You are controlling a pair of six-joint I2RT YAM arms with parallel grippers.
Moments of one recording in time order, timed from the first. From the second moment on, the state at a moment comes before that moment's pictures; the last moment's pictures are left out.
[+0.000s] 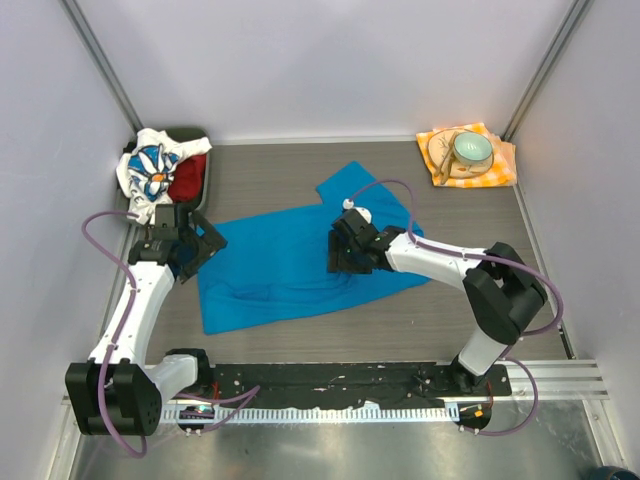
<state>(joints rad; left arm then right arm) -0.01 1.08 0.87 -0.73 -0.09 -0.74 0.76 1.66 1.05 -0.39 0.11 0.72</state>
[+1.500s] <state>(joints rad) -0.01 1.08 0.88 -0.73 -0.10 -0.73 0.83 1.77 1.09 -0.43 0.16 0.71</state>
